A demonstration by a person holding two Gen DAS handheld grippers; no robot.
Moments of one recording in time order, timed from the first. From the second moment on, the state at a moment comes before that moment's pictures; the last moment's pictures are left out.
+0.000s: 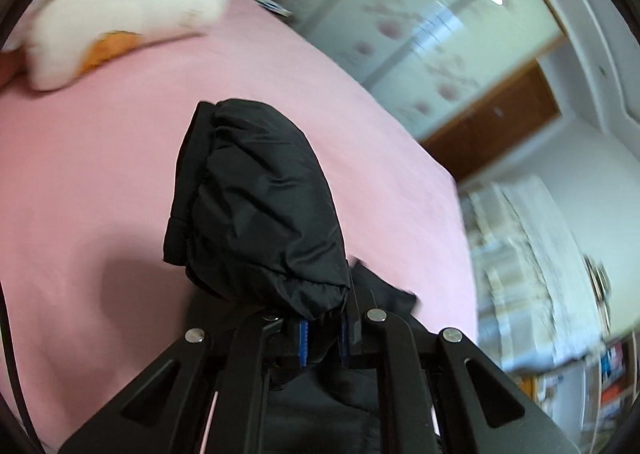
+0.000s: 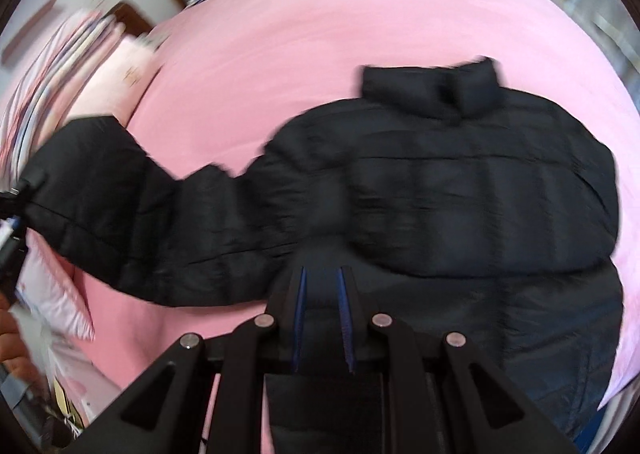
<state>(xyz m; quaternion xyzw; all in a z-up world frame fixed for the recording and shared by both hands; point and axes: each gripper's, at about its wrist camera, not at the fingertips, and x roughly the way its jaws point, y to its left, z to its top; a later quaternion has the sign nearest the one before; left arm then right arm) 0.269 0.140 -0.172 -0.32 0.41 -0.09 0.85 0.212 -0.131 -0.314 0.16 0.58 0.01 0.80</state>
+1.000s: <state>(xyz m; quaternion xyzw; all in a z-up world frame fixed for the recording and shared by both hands) 0.261 -0.149 -0.303 -0.19 0.57 -0.22 0.76 0.180 -0.334 -0.348 0.20 0.57 -0.04 0.80</state>
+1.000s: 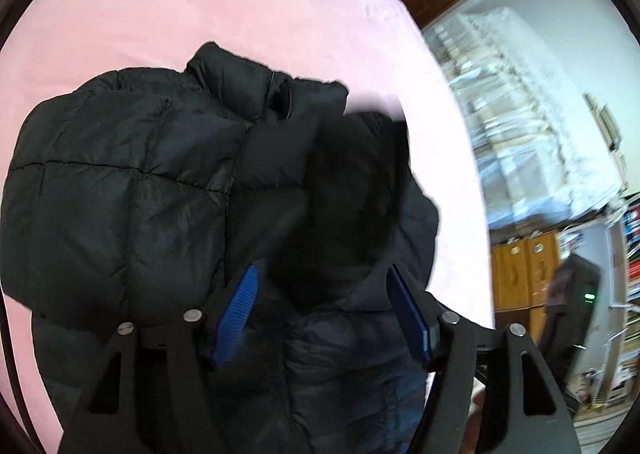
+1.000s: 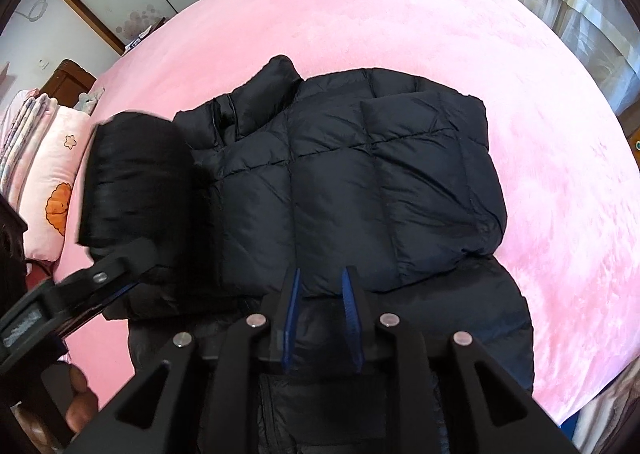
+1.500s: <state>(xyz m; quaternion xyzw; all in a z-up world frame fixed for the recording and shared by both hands) 0.225 0.004 -0.323 -0.15 0.60 -0.02 0.79 0.206 -0.340 -0.358 0.21 0.55 -0.01 0.81</state>
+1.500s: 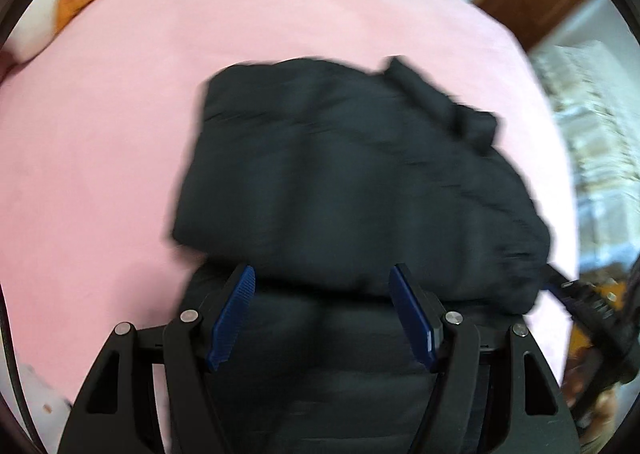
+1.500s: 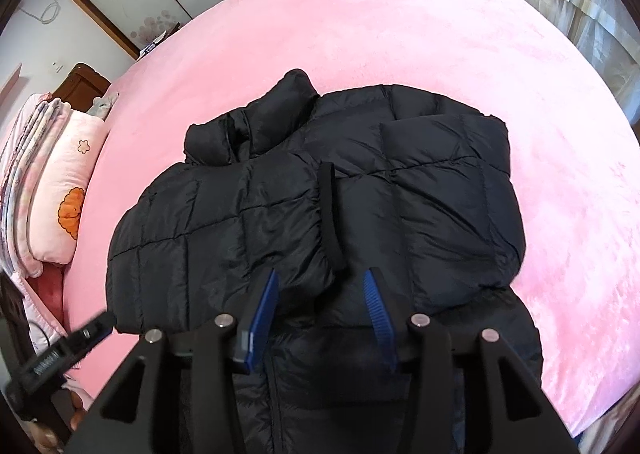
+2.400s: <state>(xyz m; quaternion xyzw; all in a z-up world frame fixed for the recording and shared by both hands) 0.236 0.062 -0.390 -0.17 0.58 0.14 0.78 0.241 -0.347 -0.306 0.16 0.44 0.02 0.88</state>
